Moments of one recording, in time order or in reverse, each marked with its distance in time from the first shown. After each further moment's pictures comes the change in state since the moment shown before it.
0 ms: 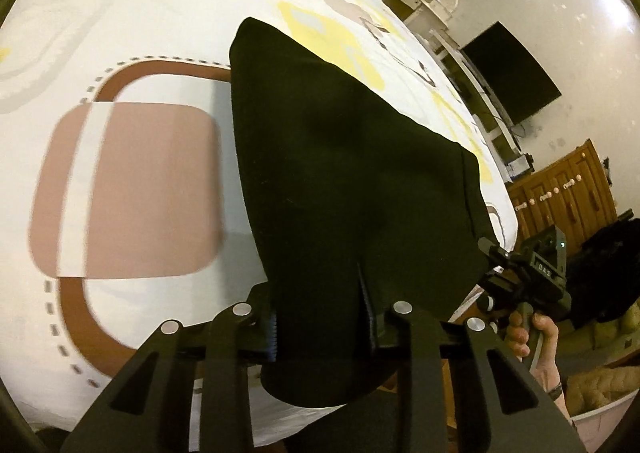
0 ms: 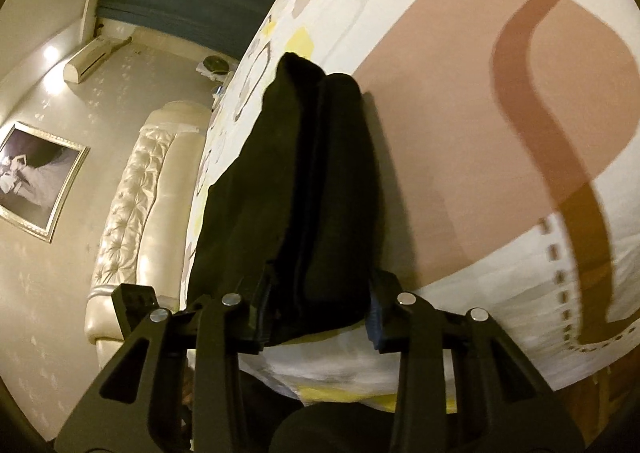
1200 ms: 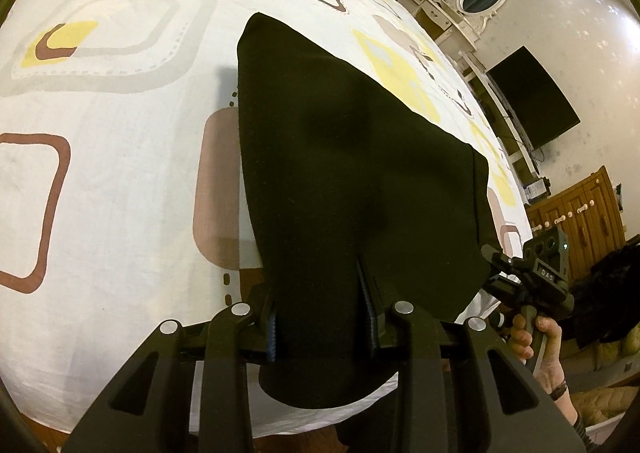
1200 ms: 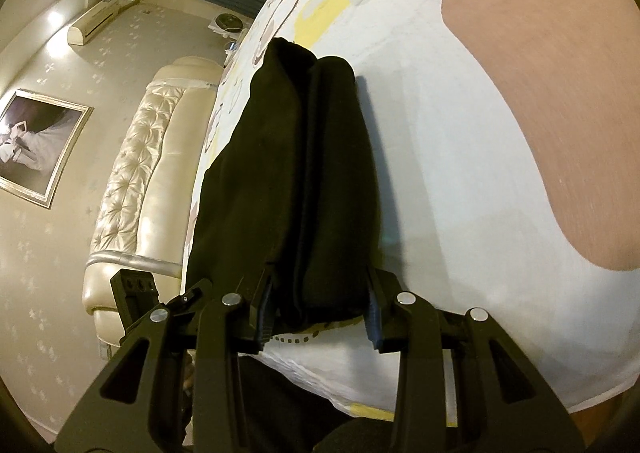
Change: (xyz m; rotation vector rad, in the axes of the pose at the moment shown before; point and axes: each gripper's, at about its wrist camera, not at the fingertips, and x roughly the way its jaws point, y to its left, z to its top) left arm -0.053 0.070 -0.002 -0.064 -0.036 0.058; right arm 0.078 0.050 -0.023 -0.034 0.122 0.026
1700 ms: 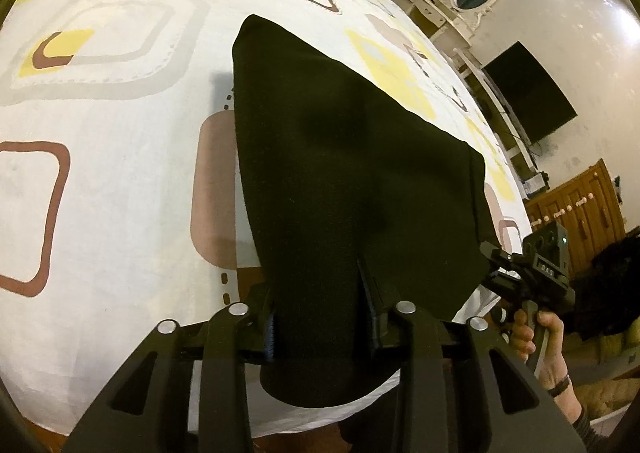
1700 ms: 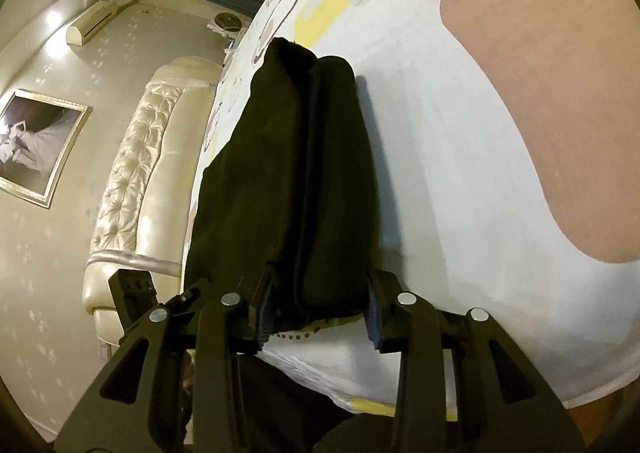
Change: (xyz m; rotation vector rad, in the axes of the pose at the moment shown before) left arm 0.000 0.006 0.000 0.029 -0.003 -0.017; right arm 0.000 -0.003 0.001 -0.017 0.013 -0.013
